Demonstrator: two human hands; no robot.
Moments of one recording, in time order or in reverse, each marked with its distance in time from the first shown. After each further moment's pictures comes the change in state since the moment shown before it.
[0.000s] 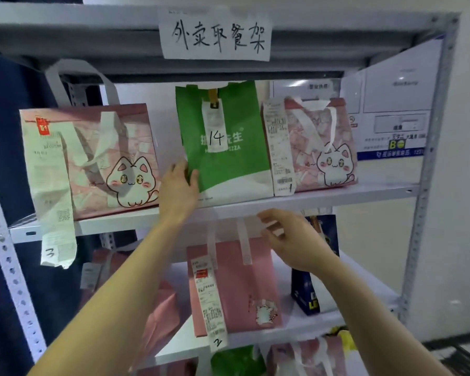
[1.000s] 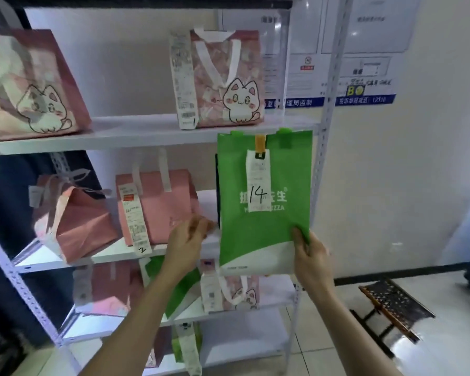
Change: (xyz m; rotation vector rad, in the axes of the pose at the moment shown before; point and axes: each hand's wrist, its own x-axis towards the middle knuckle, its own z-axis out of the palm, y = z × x) left_hand -0.331 0.154 0.102 -0.391 -0.453 -0.317; right_hand -0.249 0.217 -0.076 0.400 0.349 0.423
